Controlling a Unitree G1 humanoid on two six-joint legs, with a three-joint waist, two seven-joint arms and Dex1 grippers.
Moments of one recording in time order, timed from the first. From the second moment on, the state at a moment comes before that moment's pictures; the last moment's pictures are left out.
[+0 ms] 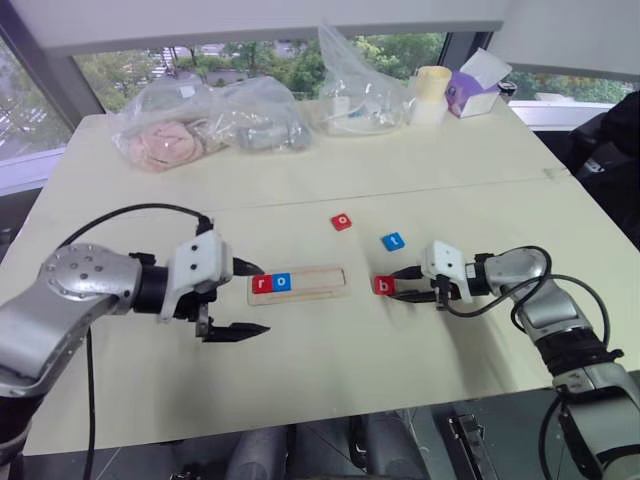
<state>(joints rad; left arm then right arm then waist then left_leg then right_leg) -0.23 1.03 0.04 -0.56 -0.54 0.68 -1.12 -0.52 -0.71 0.20 0.39 0.13 -0.05 1.28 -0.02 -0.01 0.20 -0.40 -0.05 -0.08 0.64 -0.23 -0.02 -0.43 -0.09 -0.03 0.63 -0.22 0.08</state>
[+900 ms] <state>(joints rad) 0.03 1.05 0.25 -0.42 -0.50 0.61 -1.09 -0.86 -0.39 0.47 0.40 0.03 0.37 1.22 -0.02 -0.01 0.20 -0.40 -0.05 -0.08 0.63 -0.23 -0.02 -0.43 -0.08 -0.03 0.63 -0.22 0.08</state>
